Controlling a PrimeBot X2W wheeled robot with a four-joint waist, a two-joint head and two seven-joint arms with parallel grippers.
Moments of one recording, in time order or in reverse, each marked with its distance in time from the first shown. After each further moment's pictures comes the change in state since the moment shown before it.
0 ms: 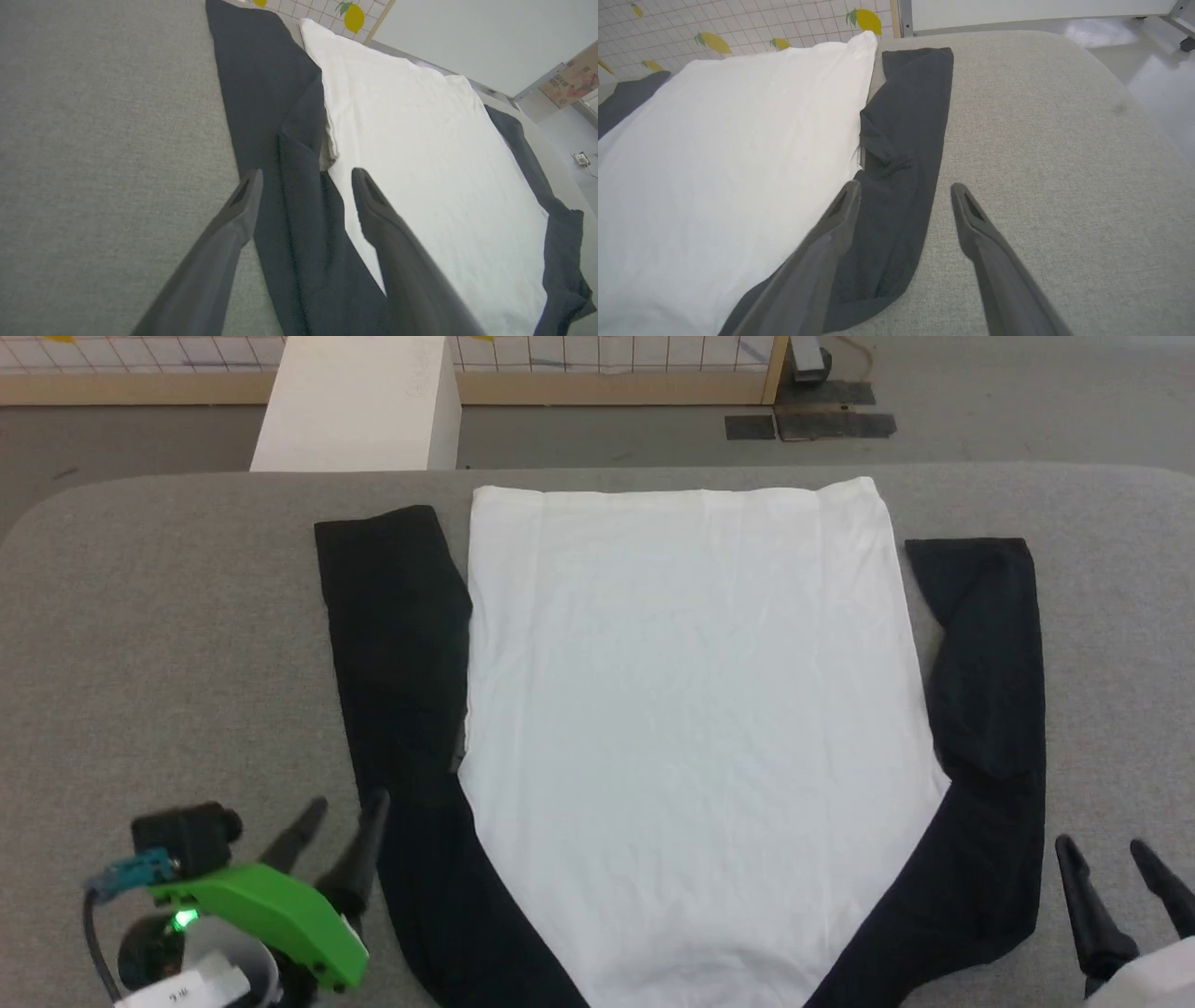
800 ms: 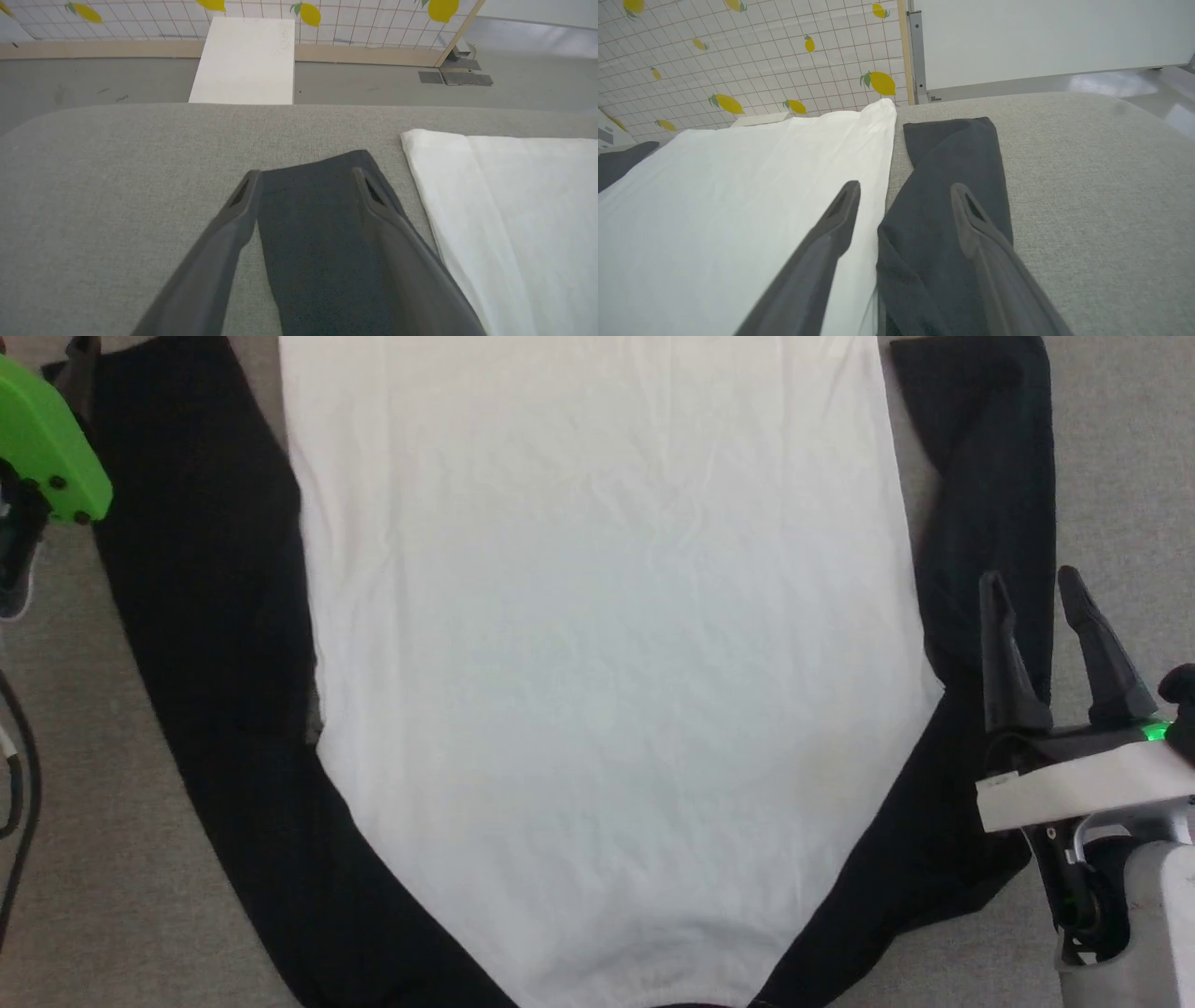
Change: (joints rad) left arm -0.895 0.152 0.035 0.449 0.201 -0.010 0.309; right arm -0.437 0.070 0.151 0.143 -0.018 0.000 -0.325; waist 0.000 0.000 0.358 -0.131
